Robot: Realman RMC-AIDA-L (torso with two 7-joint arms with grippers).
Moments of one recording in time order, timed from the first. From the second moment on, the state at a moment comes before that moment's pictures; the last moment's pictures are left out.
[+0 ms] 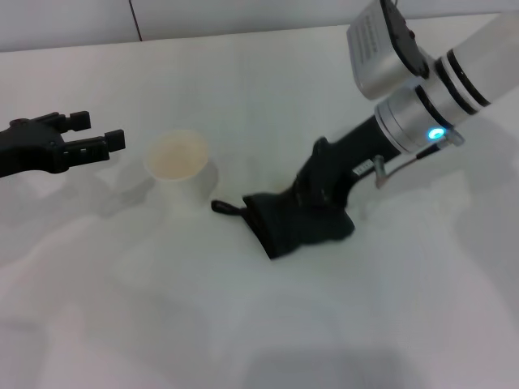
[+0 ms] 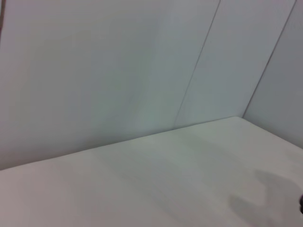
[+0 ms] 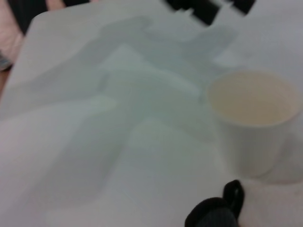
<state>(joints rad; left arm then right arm) -0.83 -2.02 2.85 -0.60 -0.33 1.60 -1.36 1.17 2.01 -2.82 0.28 -0.29 -1.39 1.26</state>
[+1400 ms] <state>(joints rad) -0.84 -2.02 2.85 -0.60 -0.33 1.60 -1.36 1.24 2.01 -2.82 0.19 -0.32 -1.21 1.33</state>
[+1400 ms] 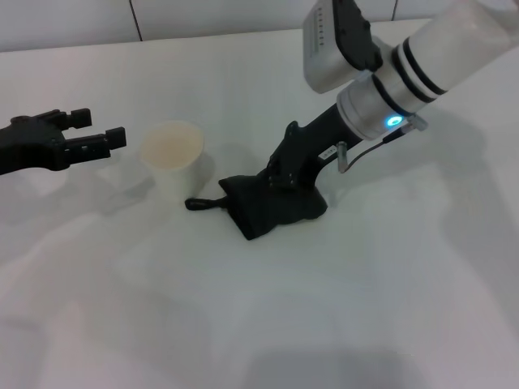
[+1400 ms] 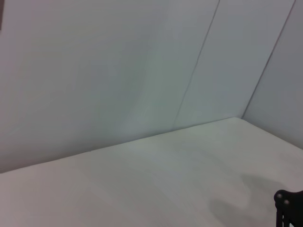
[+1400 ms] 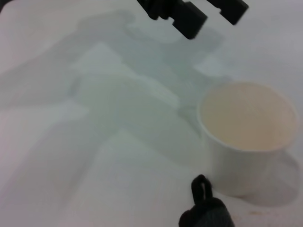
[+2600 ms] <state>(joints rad) -0.84 -2.02 2.85 -0.60 -0.34 1.60 -1.37 1.21 2.01 -2.82 0.29 -0.39 -1.49 1.28</state>
